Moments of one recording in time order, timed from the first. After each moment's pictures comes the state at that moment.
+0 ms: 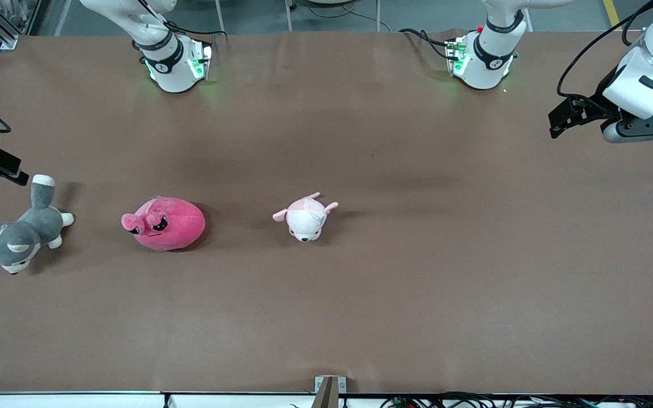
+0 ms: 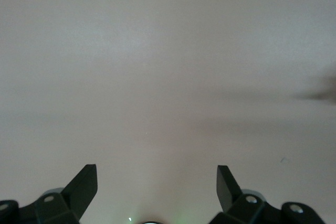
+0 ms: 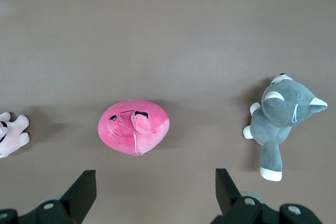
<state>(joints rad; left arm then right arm) -0.06 -0.13 -0.09 -1.74 0.03 1.59 -0.18 -0.04 0.13 -0.04 -1.37 0.04 1.56 -0.07</state>
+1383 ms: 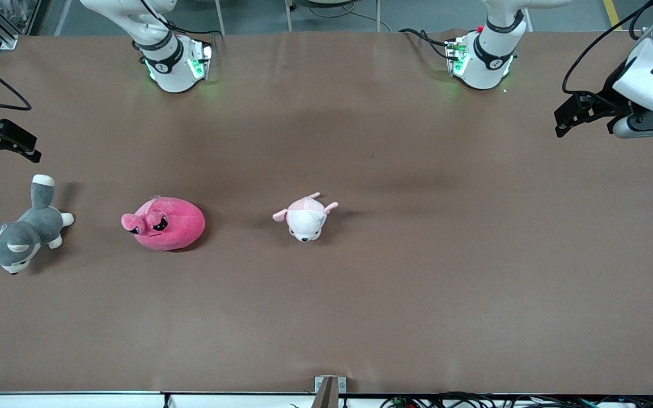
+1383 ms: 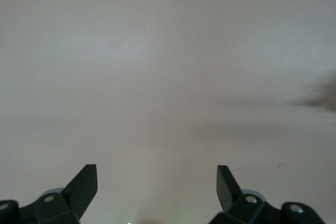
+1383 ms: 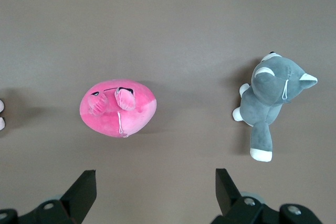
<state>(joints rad) -0.06 -0.13 -0.08 -1.71 0.03 1.59 -0.18 -0.04 -0.05 -0.03 -1.65 -0.02 1.65 -0.07</state>
